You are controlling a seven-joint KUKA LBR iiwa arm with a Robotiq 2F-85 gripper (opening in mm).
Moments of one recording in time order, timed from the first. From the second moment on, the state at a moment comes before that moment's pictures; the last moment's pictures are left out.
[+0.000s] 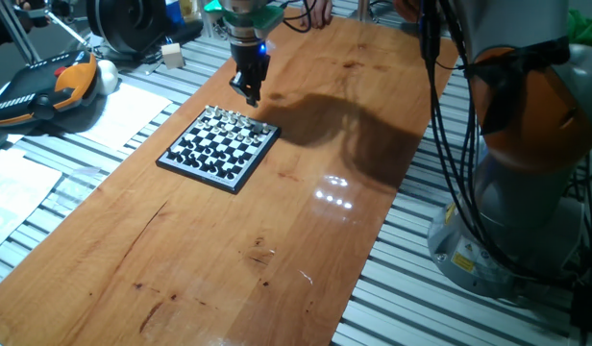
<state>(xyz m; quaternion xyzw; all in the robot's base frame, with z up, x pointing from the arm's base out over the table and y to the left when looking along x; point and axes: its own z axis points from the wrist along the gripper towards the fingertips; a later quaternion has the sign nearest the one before) 0.573 -0.118 0.093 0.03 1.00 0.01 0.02</state>
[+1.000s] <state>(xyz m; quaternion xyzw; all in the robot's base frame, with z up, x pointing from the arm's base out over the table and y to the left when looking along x) 0.560 -0.095 0.072 0.04 1.00 0.01 0.03</state>
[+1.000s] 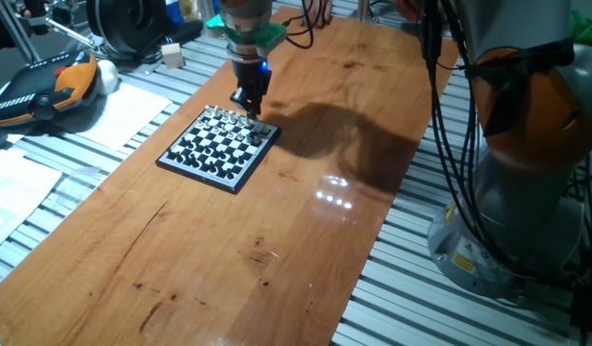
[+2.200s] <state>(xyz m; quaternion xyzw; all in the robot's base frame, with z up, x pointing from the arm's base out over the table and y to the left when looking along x) 0.558 -0.089 0.051 0.04 1.00 0.01 0.04</state>
